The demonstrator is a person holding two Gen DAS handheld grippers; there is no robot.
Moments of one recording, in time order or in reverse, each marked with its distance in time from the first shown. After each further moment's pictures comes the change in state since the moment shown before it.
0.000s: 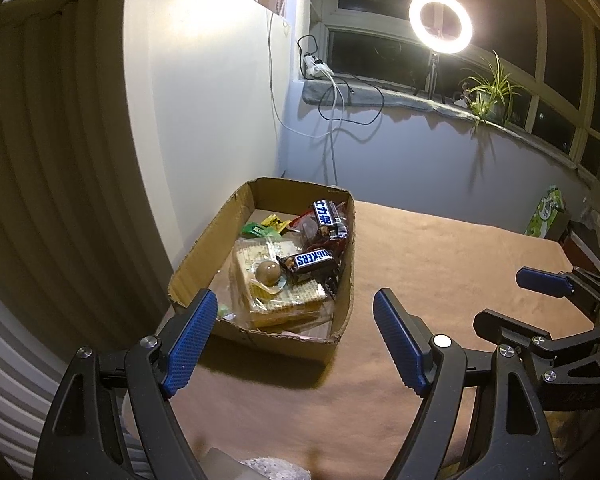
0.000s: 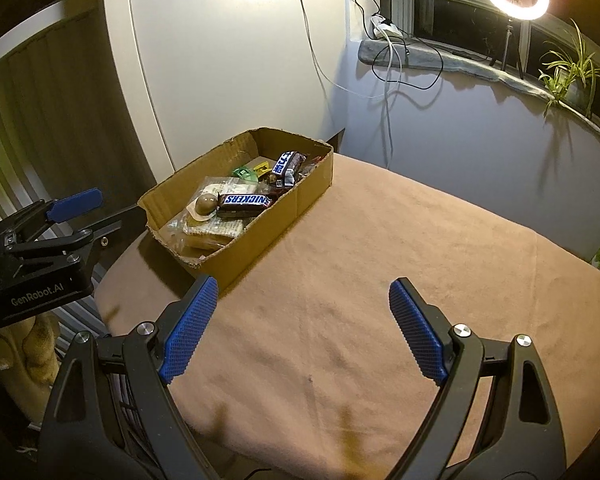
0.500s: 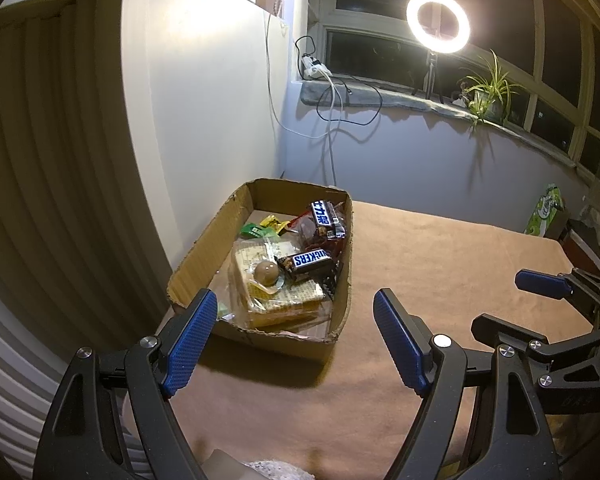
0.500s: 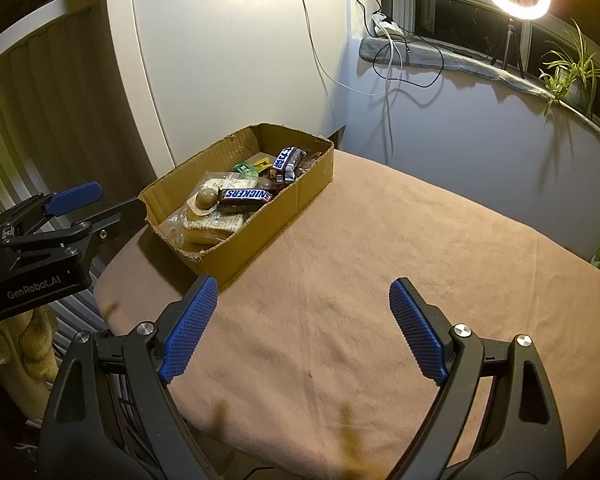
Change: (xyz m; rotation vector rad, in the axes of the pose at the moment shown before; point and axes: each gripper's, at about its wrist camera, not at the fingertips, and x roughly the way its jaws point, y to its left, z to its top) left arm -0.003 -0.004 -0.001 0.007 -0.004 0.000; right arm -0.002 0.002 -0.004 0.002 0.007 -0.007
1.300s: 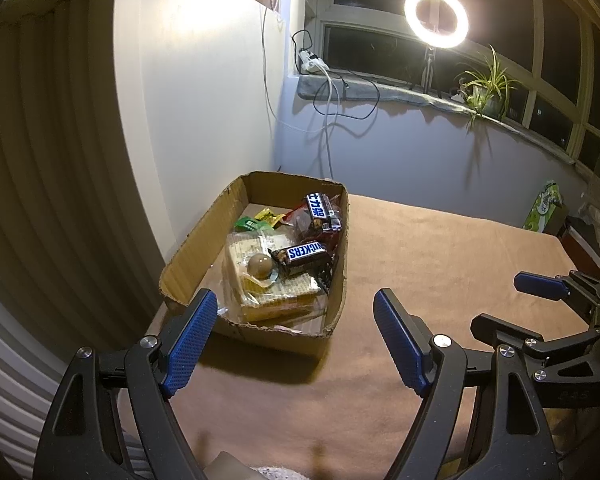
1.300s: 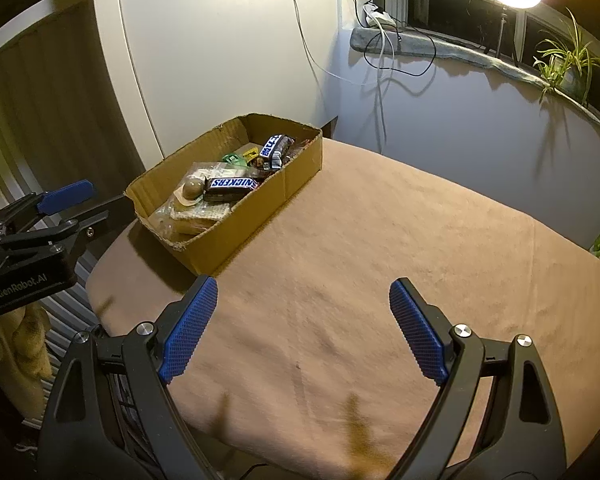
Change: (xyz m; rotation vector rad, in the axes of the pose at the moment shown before) left arm 0.002 -0.004 -0.004 -0.002 0.018 -0.003; right arm 0.008 -0.010 -0.008 0.021 0.028 -0.017
